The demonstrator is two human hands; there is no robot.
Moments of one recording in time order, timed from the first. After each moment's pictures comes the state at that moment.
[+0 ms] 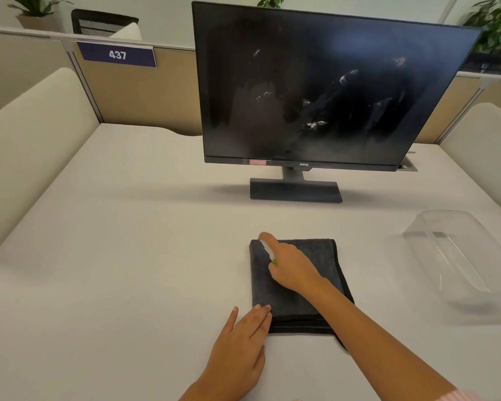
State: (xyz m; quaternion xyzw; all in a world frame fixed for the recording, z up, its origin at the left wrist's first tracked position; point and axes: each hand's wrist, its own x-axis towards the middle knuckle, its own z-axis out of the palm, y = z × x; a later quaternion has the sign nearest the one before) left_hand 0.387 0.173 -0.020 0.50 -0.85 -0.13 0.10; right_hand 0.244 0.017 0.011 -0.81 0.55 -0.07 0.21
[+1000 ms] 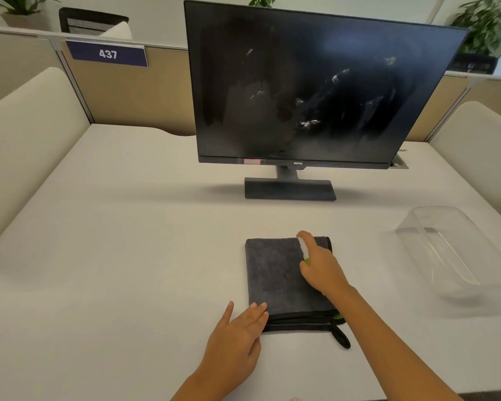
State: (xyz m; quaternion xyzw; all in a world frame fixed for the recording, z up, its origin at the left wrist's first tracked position) left_hand 0.391 0.157 -0.021 0.54 -0.81 -0.21 0.07; right_hand 0.181 0.024 0.001 -0.72 0.64 -0.15 0.21
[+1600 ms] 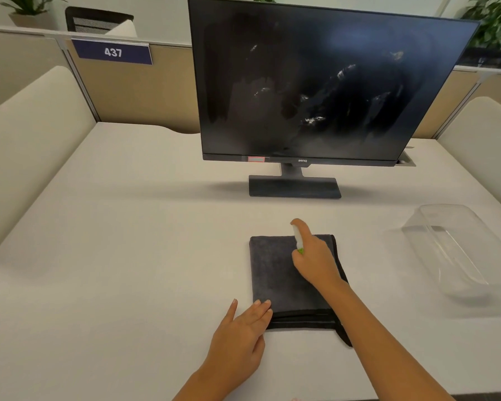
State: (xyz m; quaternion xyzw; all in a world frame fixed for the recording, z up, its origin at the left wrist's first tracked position) left_hand 0.390 0.159 -0.020 0.54 -0.81 -0.21 0.08; right_hand 0.207 0.021 0.012 -0.72 0.62 -0.22 0.21
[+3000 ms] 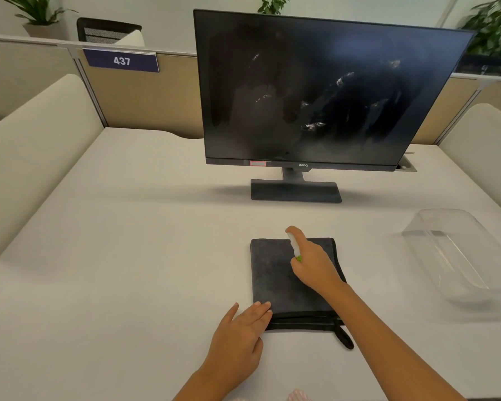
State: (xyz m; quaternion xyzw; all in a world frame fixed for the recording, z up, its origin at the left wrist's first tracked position) left_hand 0.389 0.162 -0.022 0.54 -0.81 -0.19 0.11; right_hand 0.205 0.026 0.017 -0.75 0.60 -0.17 0.23
